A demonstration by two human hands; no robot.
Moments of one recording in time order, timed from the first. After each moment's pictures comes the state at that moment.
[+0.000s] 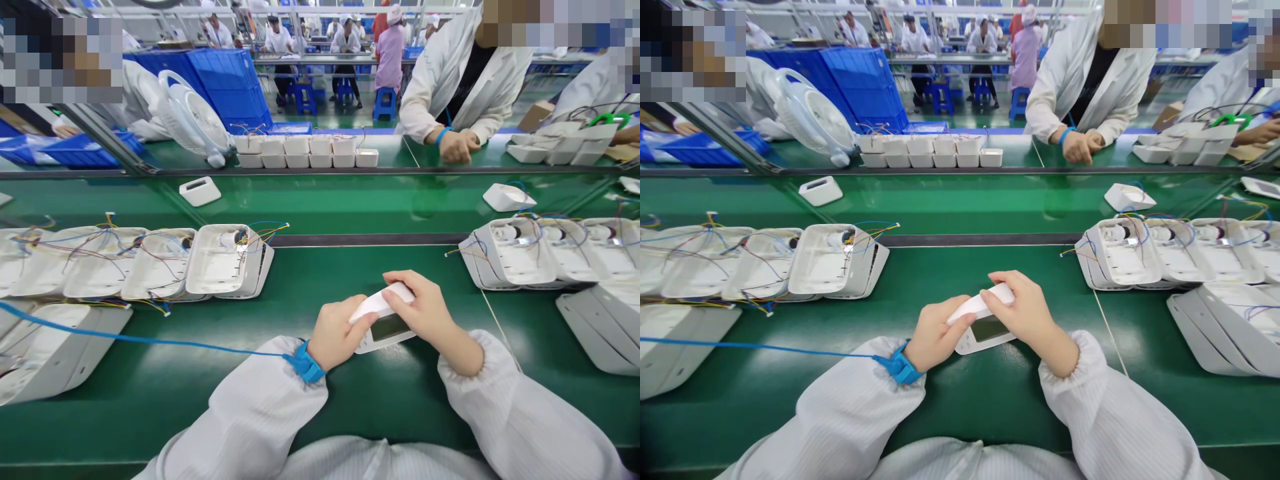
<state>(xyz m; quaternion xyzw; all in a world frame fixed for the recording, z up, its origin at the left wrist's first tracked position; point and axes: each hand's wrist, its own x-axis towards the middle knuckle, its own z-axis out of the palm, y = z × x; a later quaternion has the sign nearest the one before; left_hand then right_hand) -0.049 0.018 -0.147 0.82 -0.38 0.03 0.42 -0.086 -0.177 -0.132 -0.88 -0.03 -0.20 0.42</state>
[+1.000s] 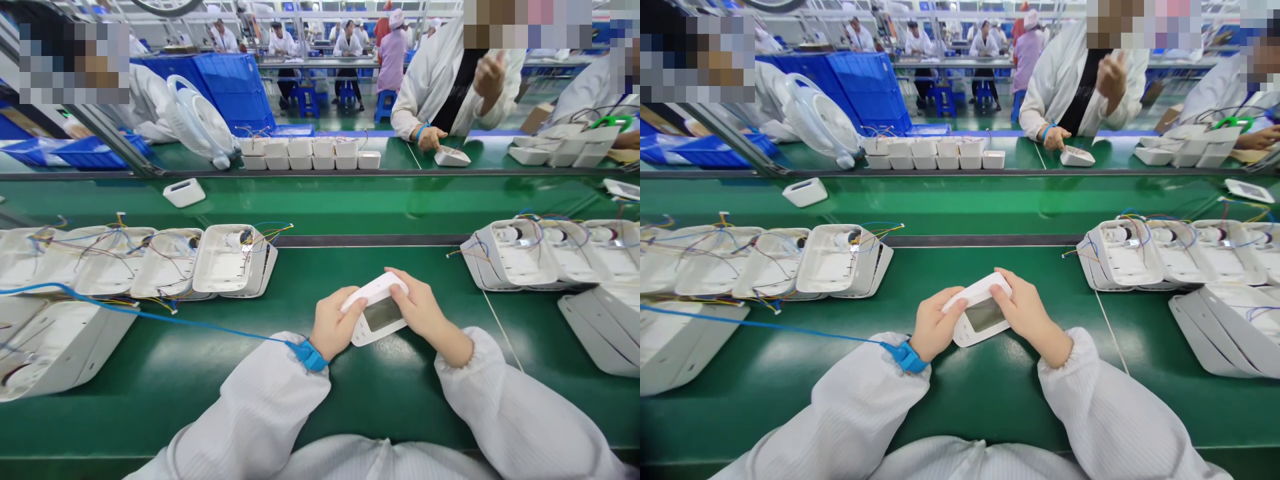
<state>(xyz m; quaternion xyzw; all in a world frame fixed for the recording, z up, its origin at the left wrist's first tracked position) -0.043 0.018 -0.154 0.80 -0.27 0.01 0.54 -0.075 -0.182 -0.156 -0.89 -0.03 -0.16 0.43</state>
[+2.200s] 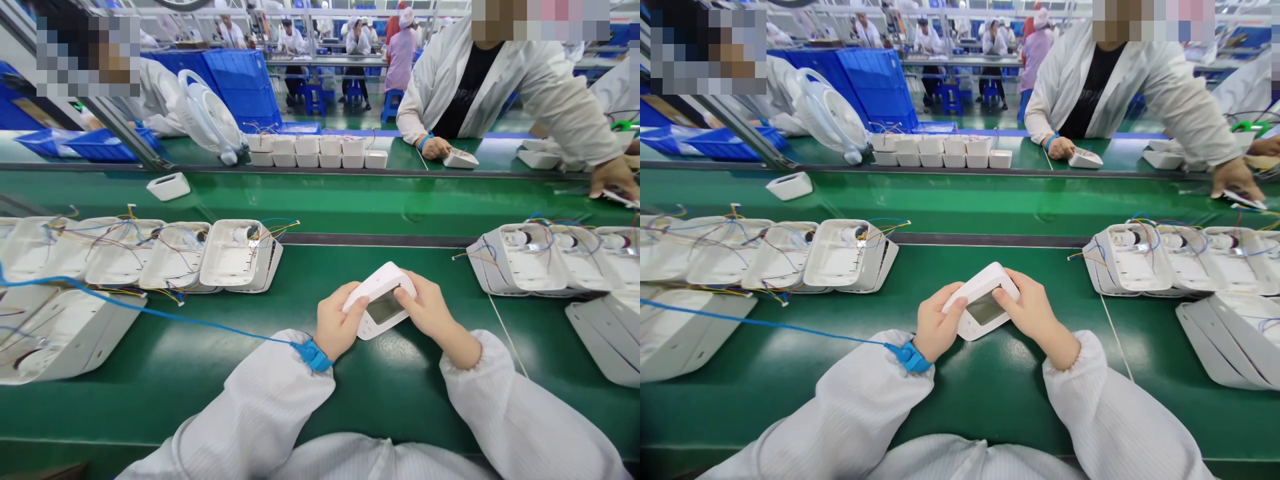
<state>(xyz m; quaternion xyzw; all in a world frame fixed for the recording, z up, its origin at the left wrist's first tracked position) -0.047 0.018 -0.153 0.79 -0.25 0.08 0.55 -0.077 -0.183 -0.152 -0.88 -0.07 -0.18 0.43</state>
